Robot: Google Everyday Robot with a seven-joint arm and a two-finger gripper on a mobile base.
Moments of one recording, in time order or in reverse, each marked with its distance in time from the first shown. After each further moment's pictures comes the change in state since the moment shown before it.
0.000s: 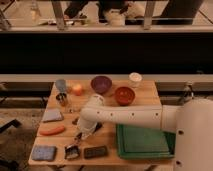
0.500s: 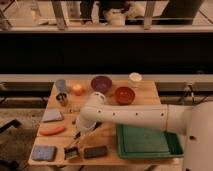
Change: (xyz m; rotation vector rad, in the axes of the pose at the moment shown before) arm -0.017 -0.008 -0.036 0.070 0.005 0.005
